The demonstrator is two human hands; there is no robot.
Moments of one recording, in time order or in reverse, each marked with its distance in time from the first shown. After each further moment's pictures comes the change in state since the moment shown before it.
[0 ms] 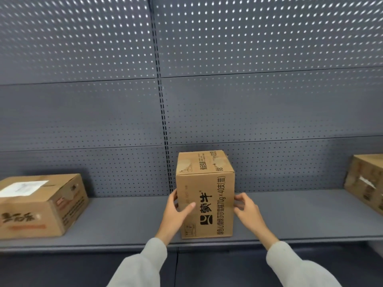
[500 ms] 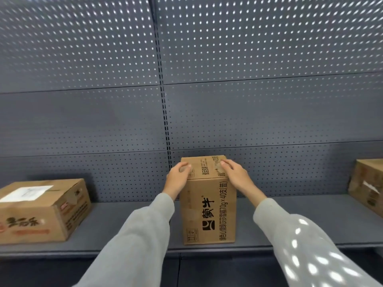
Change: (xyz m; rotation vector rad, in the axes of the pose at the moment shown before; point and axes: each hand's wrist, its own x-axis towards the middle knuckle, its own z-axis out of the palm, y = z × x) left_hand 0.071 0.102 -0.006 0.231 0.070 0.112; right_hand 0.061 -0.125 -0.020 -0.098 0.028 -0.078
